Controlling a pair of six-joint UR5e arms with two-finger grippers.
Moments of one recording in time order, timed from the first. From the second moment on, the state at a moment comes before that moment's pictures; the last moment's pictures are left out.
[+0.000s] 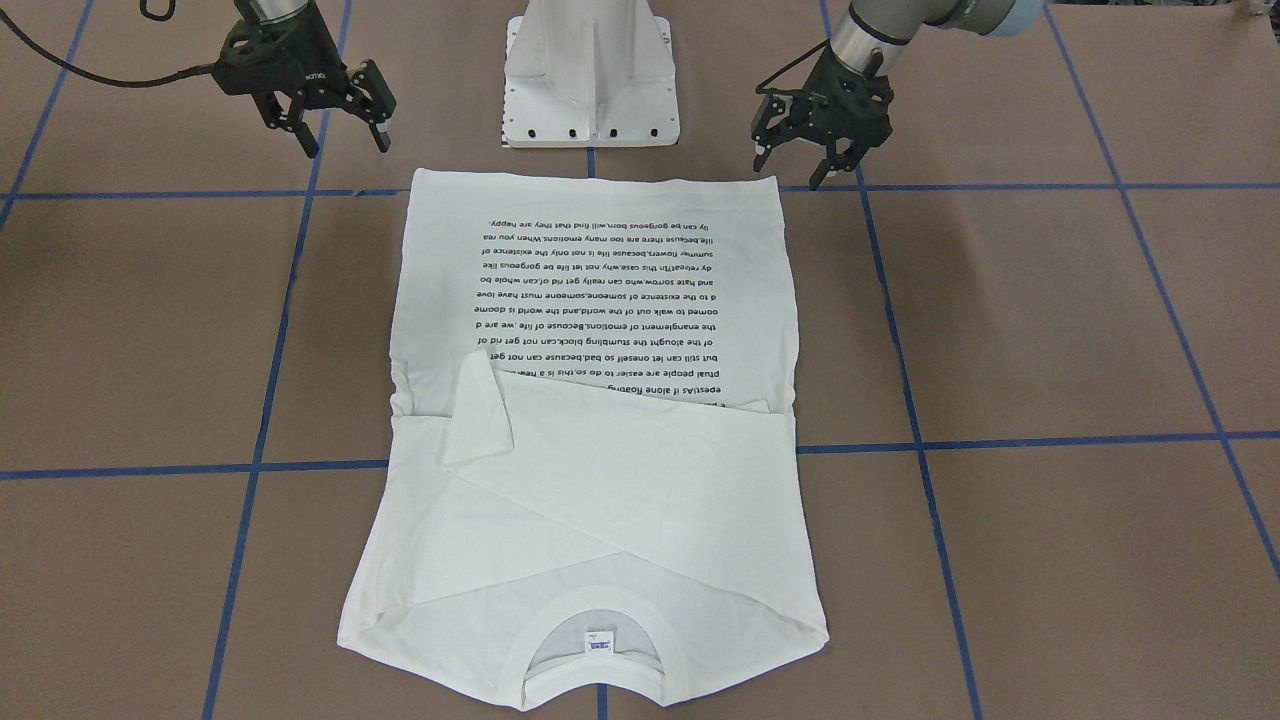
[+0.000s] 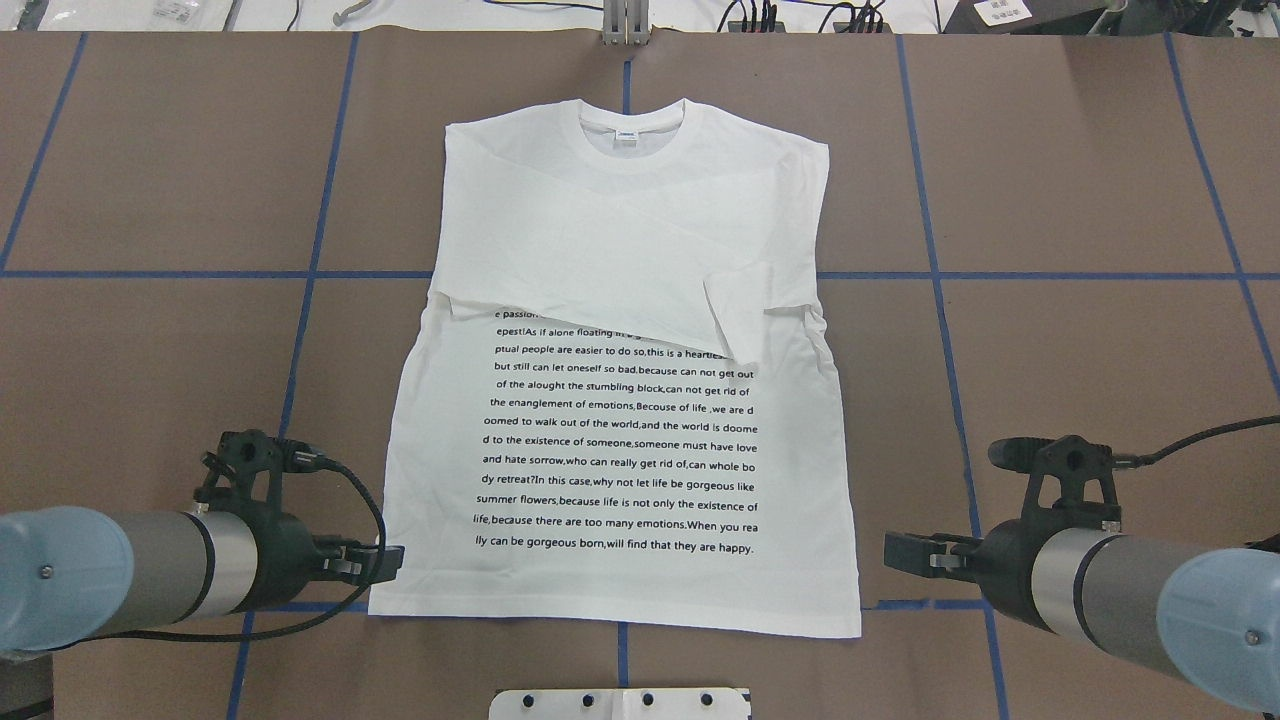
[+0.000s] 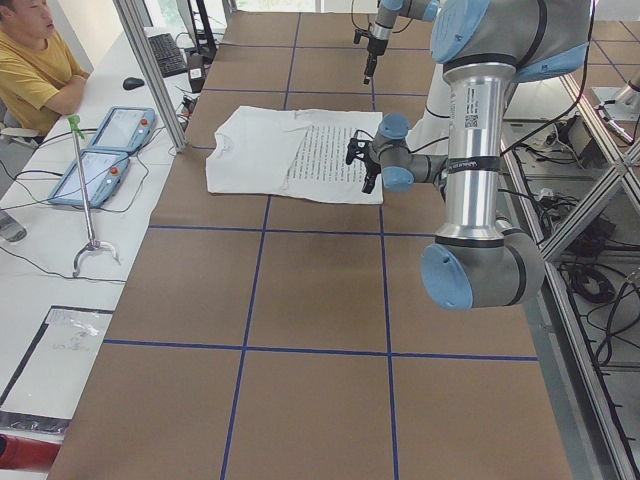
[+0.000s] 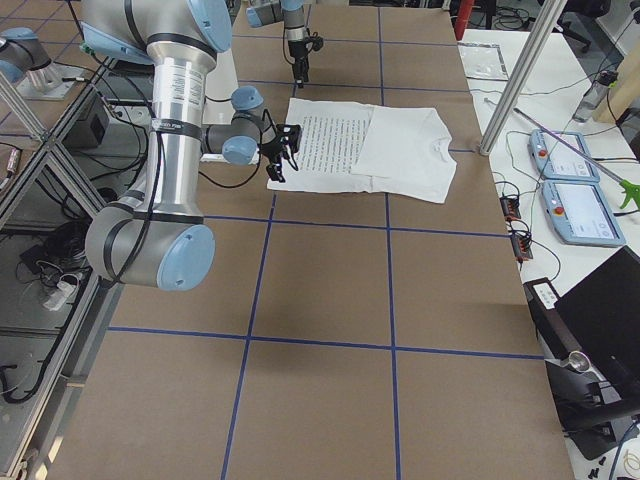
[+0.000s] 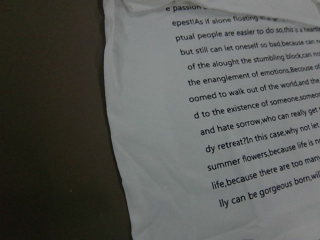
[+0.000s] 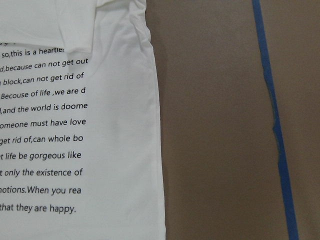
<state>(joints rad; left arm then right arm) -0.25 -1.55 -2.12 -2.11 -1.63 -1.28 0.19 -1.76 2.35 -1.23 1.47 1.52</state>
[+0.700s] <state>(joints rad) -0.19 -1.55 -2.05 -2.11 -1.60 -1.32 0.19 -1.75 2.35 -1.23 1.47 1.52</state>
